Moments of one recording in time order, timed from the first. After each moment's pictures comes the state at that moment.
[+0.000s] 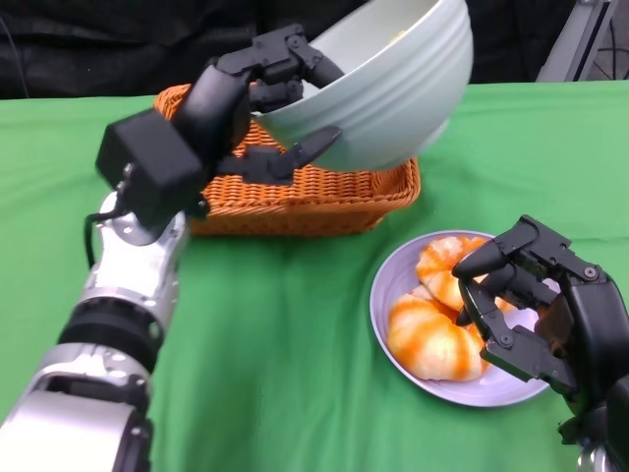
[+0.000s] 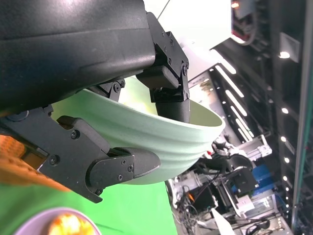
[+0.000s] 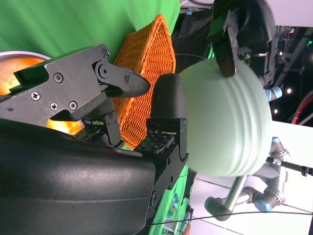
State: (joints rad) left arm -0.89 0.02 -0.01 1.04 -0.10 -0.67 -0.40; right arm 0.08 0.03 0.05 -0.16 0.01 -0.22 0.07
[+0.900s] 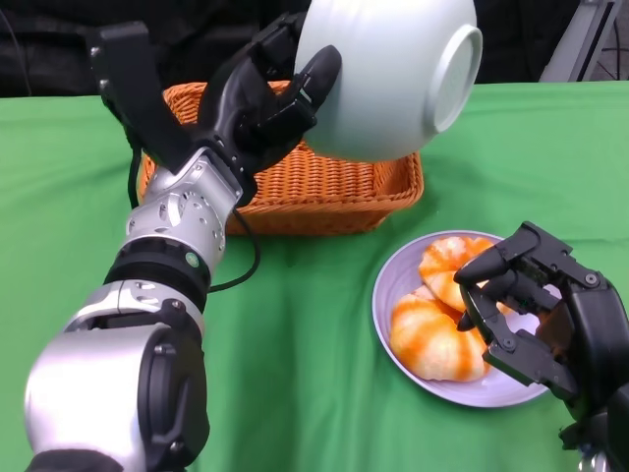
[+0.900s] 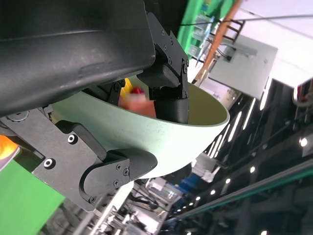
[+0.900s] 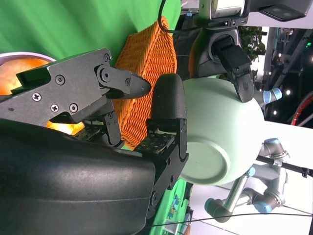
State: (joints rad) left arm -1.09 -0.08 0.38 1.20 -0.42 0.02 -0.49; right arm 0.09 0.03 0.05 -0.13 0.02 -0.25 0.07
